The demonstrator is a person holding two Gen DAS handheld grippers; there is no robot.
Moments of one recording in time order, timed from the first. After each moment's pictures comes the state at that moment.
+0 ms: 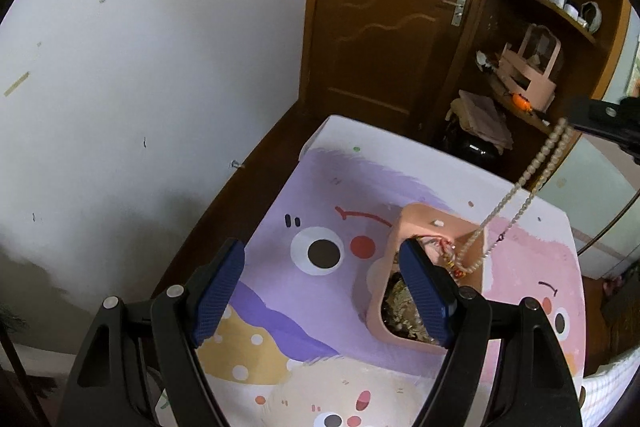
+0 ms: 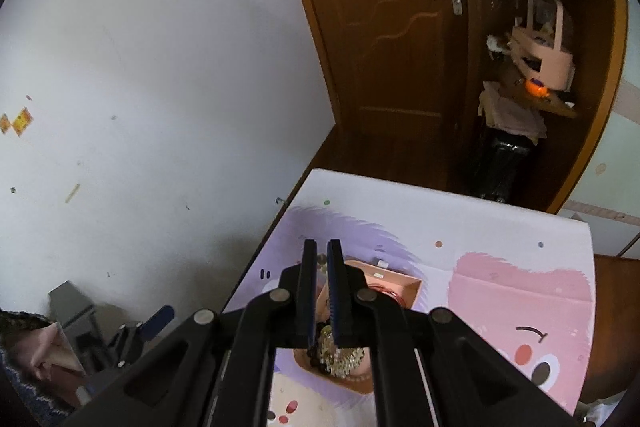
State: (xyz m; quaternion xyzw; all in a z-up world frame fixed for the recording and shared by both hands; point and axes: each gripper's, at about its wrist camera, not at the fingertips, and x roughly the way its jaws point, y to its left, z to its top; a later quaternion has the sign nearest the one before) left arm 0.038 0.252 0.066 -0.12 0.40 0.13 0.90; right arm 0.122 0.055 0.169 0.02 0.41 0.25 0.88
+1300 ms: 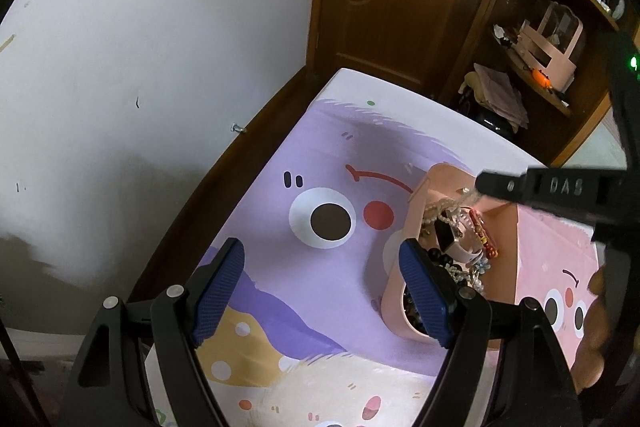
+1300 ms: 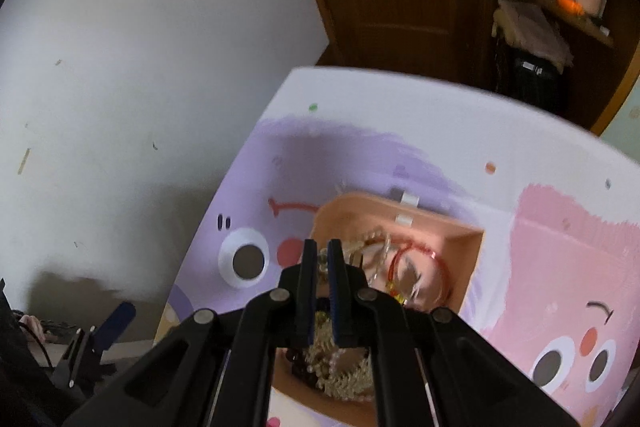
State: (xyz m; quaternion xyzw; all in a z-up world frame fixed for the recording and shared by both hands) left arm 0.057 0.254 0.008 -0.14 0.45 0.14 0.87; right arm 0.172 0.098 0.024 0.02 0.54 0.24 0.81
